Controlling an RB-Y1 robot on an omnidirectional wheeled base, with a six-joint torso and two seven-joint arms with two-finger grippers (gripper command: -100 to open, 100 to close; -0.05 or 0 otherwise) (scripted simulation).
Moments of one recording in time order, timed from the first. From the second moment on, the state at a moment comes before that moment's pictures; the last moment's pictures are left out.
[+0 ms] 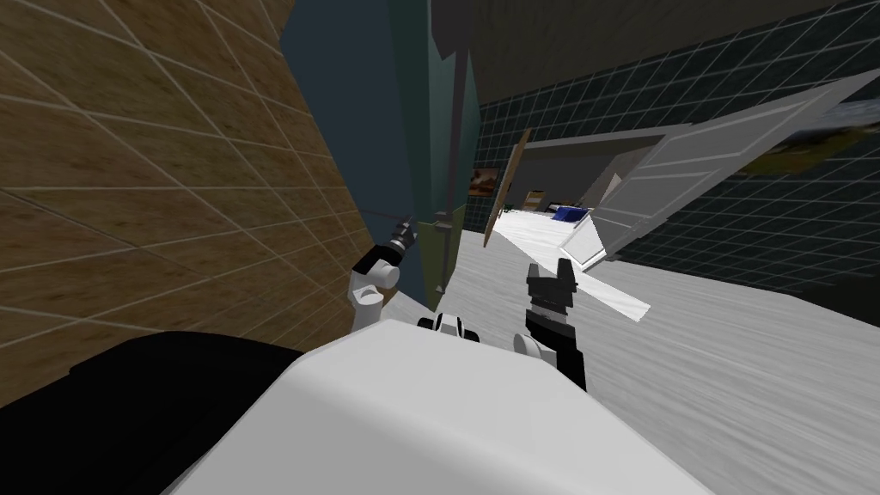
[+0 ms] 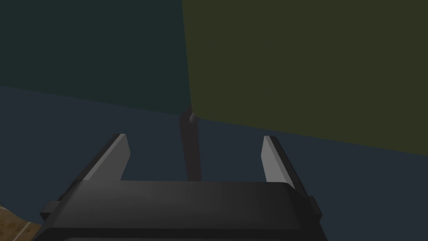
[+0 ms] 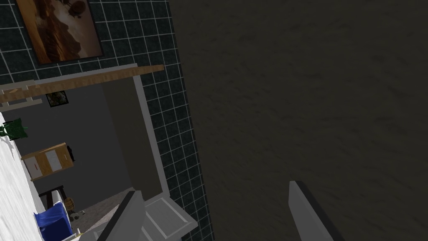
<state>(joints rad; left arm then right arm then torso) 0.01 0.12 0.07 -2.45 0.15 0.69 0.03 0.54 0.00 -0.01 -2.22 -0.06 -0.47 -0.04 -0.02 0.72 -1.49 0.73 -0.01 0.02</state>
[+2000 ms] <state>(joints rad) -0.09 0.07 0.09 -2.60 0.17 1.04 0.04 0.54 0.00 -0.01 -2.22 -0.06 -0.47 -0.04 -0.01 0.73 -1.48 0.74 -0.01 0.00</state>
